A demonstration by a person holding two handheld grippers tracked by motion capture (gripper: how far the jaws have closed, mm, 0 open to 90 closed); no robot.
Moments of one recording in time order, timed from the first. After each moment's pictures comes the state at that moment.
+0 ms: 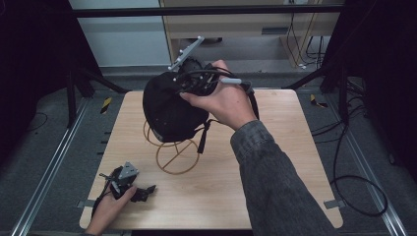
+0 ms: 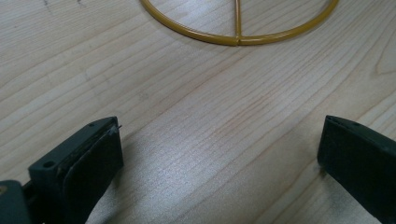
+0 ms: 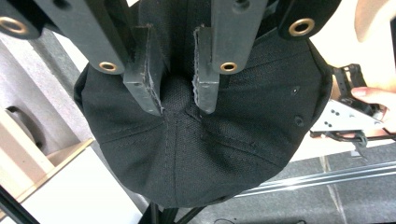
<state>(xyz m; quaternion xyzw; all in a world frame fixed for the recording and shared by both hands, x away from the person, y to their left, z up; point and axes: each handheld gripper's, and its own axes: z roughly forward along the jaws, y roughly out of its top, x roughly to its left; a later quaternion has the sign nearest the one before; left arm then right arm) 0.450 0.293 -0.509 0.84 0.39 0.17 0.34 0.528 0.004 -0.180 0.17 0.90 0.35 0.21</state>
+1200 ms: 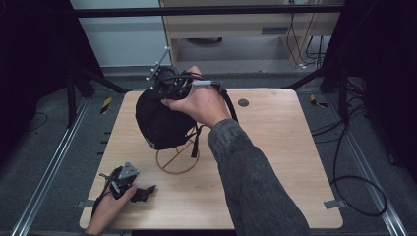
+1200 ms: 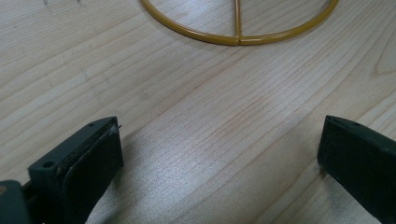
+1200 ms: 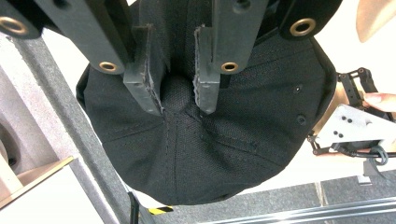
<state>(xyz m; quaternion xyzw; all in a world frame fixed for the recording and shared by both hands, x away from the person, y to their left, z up) 0.450 0.293 -0.509 0.84 0.39 0.17 0.34 0.554 0.056 -0.210 0.15 0.93 0.29 0.18</state>
